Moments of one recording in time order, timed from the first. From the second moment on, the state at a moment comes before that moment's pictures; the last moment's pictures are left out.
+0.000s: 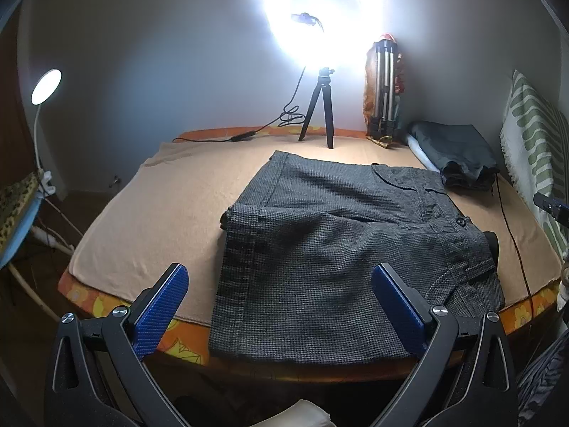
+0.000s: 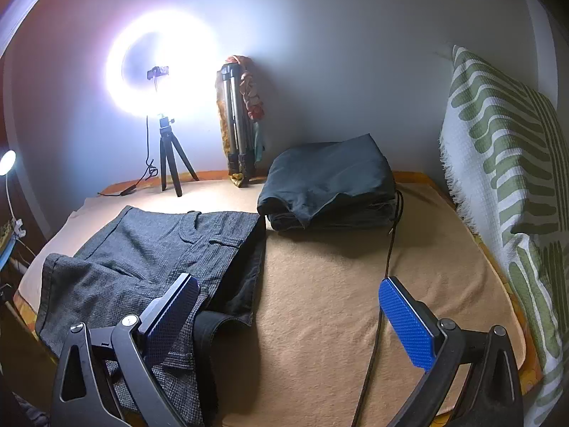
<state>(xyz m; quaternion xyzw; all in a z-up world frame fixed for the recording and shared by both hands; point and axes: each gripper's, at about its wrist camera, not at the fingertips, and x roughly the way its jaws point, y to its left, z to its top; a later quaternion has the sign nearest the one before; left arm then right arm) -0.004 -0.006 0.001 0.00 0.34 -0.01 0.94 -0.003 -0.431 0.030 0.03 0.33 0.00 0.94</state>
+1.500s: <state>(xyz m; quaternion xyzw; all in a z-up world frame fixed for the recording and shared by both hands) -0.004 -0.005 0.003 0.01 0.34 0.00 0.94 -0.003 -0.424 0.032 0.03 0.33 0.01 0.94</state>
